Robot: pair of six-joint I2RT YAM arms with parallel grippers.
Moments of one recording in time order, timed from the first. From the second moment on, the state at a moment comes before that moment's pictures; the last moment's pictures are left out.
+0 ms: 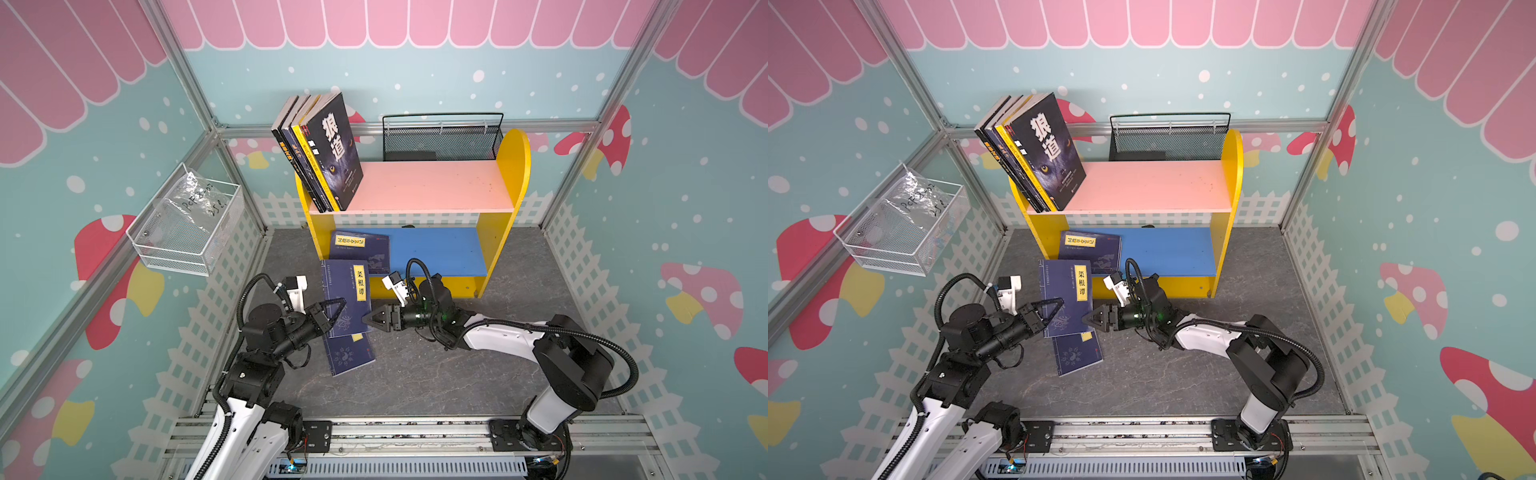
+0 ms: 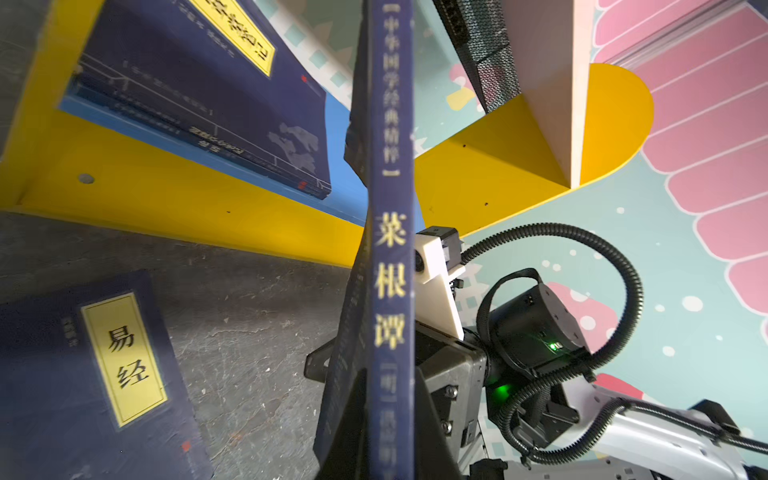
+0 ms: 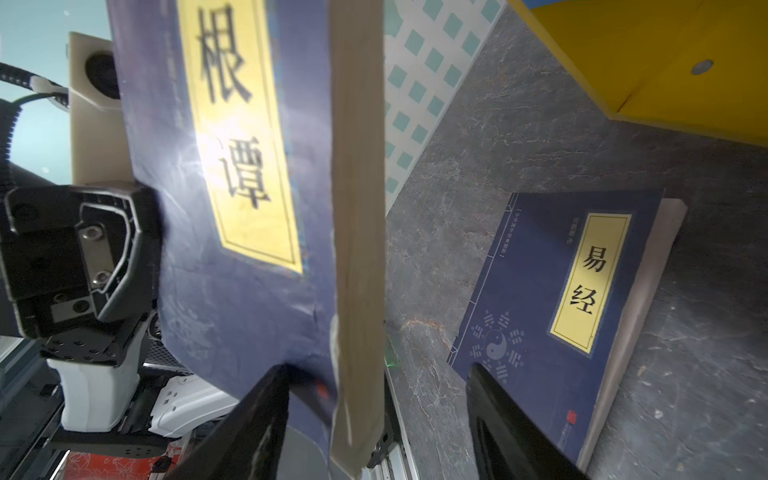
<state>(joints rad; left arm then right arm) -0.20 0.59 0.61 -0.26 0.54 -0.86 0.82 1.65 0.86 0.56 -0.69 0.87</state>
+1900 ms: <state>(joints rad) -0.21 0.79 0.85 -0.18 0.62 -0.71 0.65 1.58 1.03 0.30 -1.06 0.66</state>
